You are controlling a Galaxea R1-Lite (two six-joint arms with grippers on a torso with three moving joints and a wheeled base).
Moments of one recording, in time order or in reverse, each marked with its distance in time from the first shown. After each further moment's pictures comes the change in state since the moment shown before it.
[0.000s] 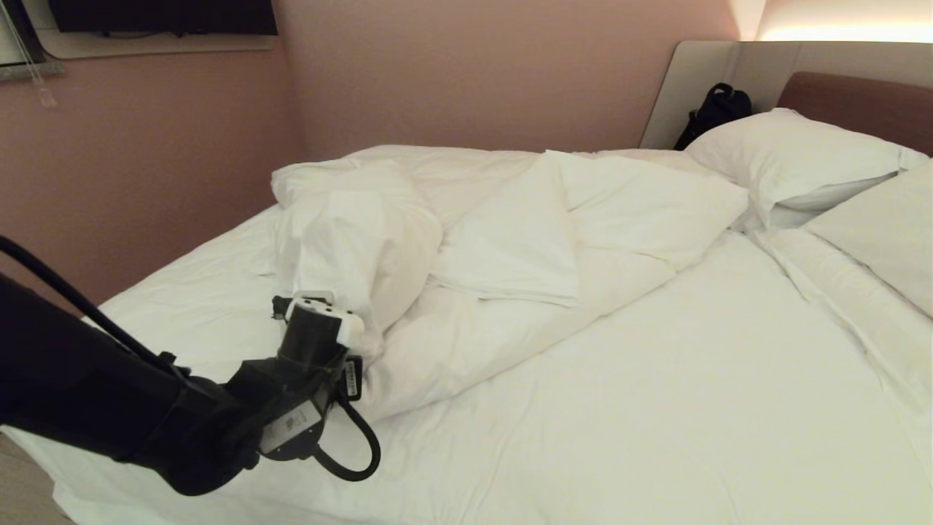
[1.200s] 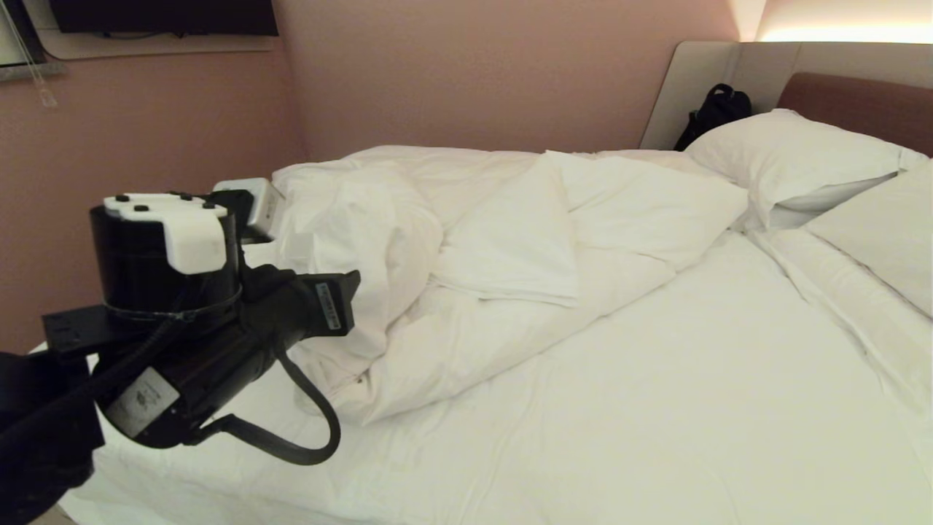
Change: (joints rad) left arm -0.104 -0.375 -0.064 0.035 -0.203 0.067; right arm 0.000 0.000 0.000 0.000 0.000 0.000
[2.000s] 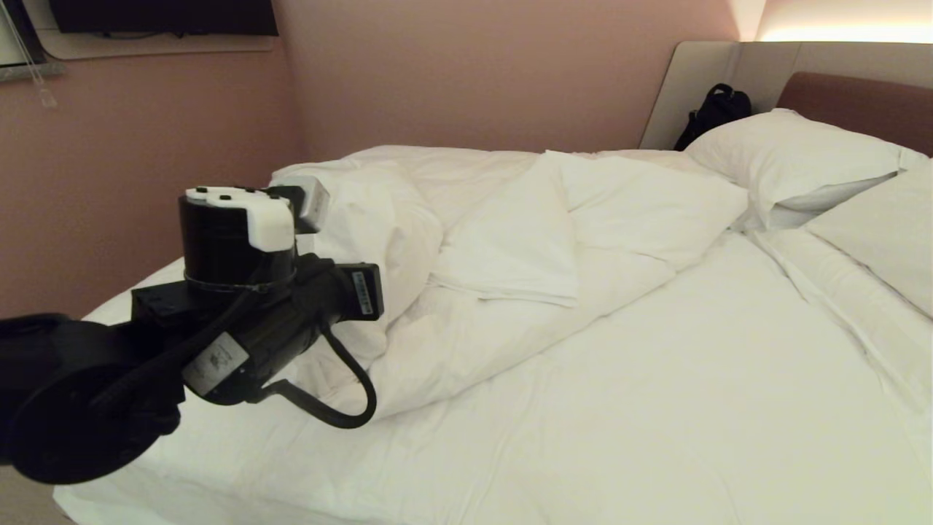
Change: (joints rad) left arm 0.021 0.128 -0.089 -0.034 -0.039 0.025; right arm 0.000 0.000 0.000 0.000 0.000 0.000
